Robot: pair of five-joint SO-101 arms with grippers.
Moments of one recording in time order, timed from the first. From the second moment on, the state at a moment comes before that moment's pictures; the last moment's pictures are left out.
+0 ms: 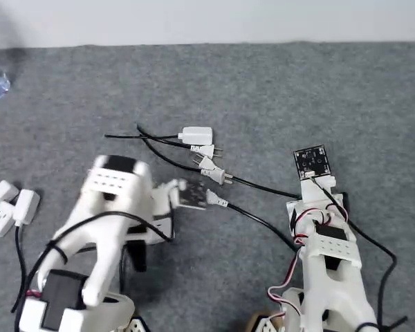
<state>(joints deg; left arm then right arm) 7.7 -7.5 36.6 84.6 -68.7 10.3 -34.5 76.0 19.4 22.1</state>
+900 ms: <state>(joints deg) 16.1 -7.5 42.2 63.3 -53.1 10.3 -34.5 76.0 19.4 22.1</state>
